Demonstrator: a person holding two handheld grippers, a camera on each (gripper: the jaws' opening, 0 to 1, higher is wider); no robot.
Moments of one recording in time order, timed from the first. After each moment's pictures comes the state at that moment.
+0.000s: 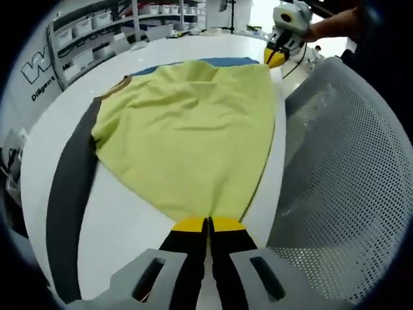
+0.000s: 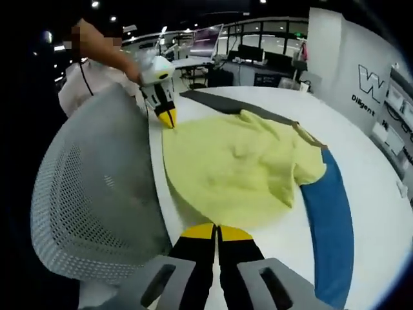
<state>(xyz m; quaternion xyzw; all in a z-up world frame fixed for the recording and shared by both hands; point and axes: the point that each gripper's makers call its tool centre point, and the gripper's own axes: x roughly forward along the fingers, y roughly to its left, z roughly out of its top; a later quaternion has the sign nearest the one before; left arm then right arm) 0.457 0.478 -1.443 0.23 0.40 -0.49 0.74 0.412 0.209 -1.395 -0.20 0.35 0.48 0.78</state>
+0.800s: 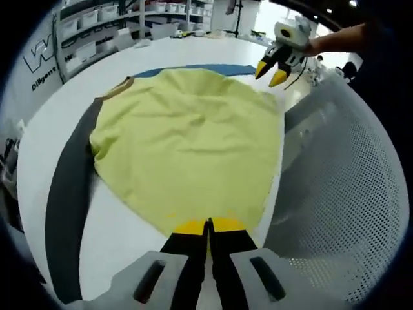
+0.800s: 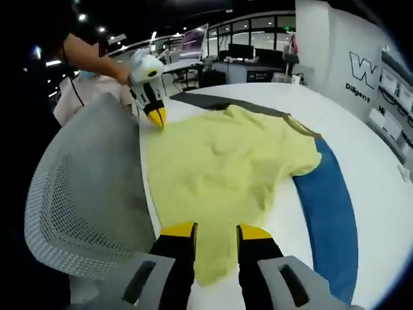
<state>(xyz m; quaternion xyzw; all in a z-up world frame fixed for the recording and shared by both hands) 0.473 0.458 -1.421 0.21 0.37 -0.50 0.76 0.459 0.198 -1.398 -0.17 0.34 0.44 0.81</state>
